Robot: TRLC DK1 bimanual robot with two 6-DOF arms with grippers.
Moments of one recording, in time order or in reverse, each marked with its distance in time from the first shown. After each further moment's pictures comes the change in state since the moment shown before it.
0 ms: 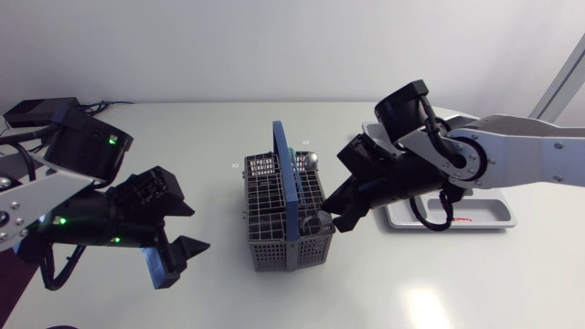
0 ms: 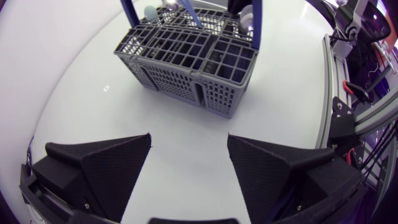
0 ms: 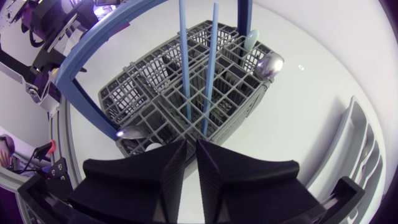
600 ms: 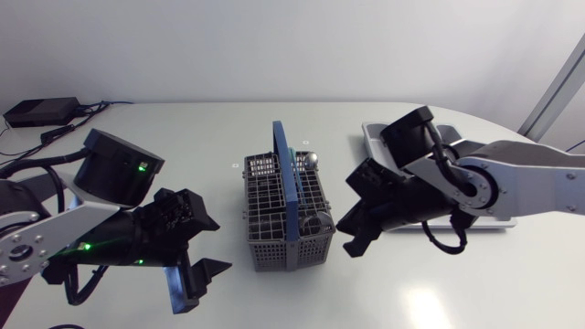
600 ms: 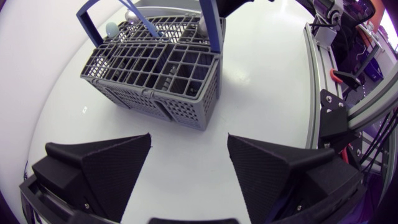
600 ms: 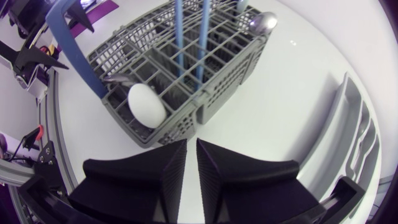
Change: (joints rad) left arm -0.157 0.019 -0.059 0.103 0.000 -0.028; right arm 0.020 -0.057 -0.119 -0.003 0.103 0.008
